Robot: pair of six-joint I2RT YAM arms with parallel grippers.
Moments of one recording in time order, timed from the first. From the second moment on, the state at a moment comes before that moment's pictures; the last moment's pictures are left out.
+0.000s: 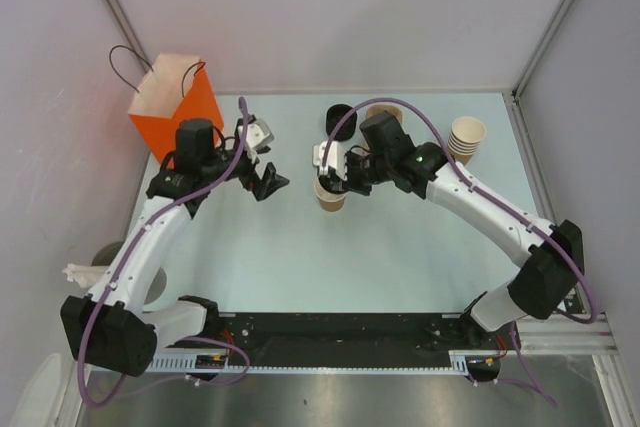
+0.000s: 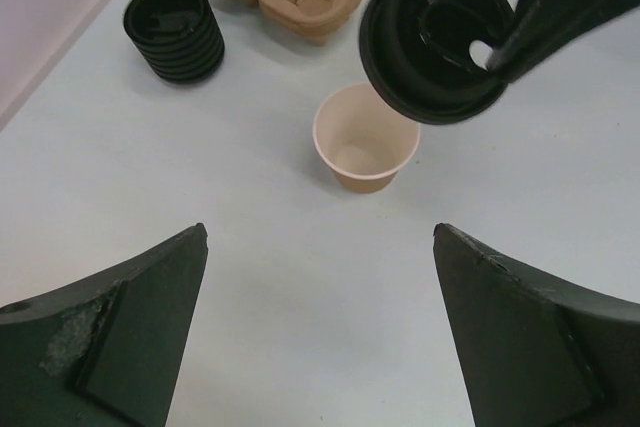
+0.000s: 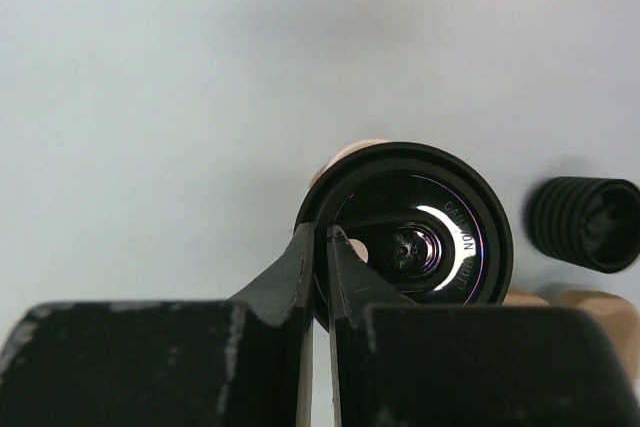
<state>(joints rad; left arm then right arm) -0.22 1.14 1.08 -0.43 0.71 0.45 0.74 1.49 1.39 -0.62 -0.46 -0.78</state>
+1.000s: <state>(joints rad) -0.22 1.18 0.86 -0.21 0.81 0.44 0.63 1.76 1.46 -0.47 -0.64 -0.49</state>
